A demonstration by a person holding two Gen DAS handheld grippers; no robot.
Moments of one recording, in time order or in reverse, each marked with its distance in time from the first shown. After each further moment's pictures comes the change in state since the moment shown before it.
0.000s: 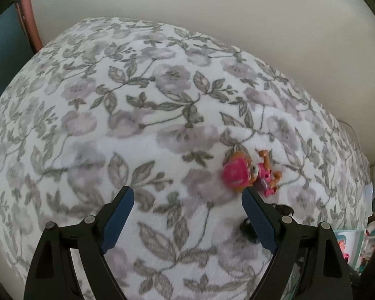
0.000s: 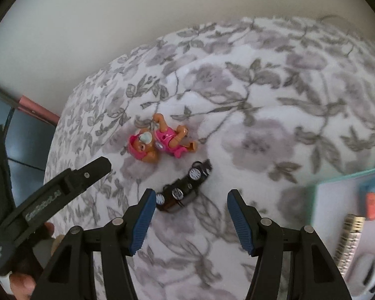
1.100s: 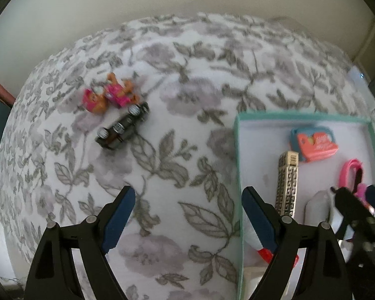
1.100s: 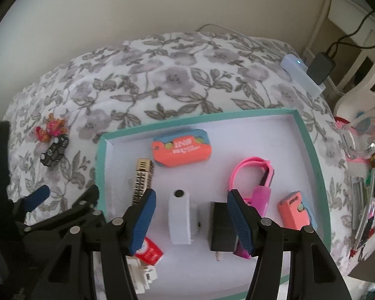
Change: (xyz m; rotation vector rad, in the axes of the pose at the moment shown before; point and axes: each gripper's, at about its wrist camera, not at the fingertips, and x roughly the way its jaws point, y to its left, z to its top) left arm -0.015 -0.180 -0.129 0.390 0.051 0.122; right arm -0.135 -0.129 -0.069 0.030 -0.103 -0.435
